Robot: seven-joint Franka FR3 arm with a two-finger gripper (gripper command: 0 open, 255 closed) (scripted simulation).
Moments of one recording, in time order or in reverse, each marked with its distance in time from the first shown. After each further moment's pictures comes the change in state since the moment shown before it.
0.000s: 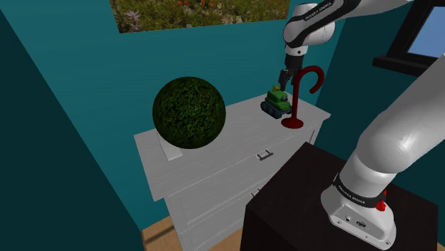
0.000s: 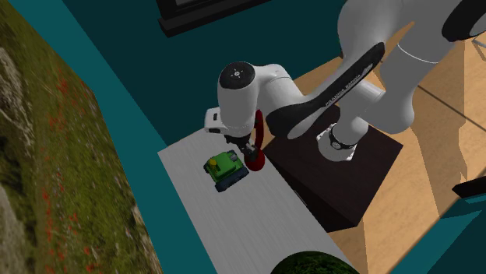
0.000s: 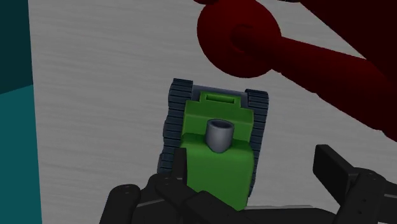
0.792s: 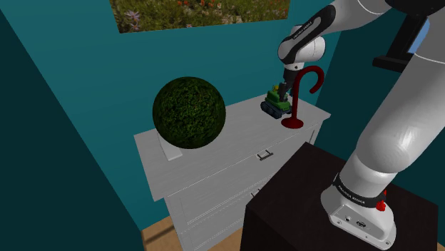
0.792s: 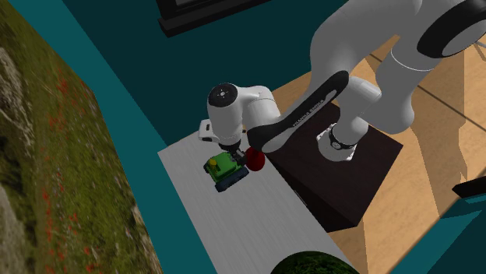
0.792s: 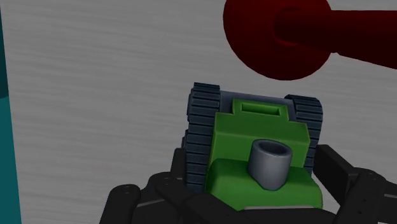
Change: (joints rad) arm -0.009 0.198 -0.055 0.000 0.106 0.165 -0.111
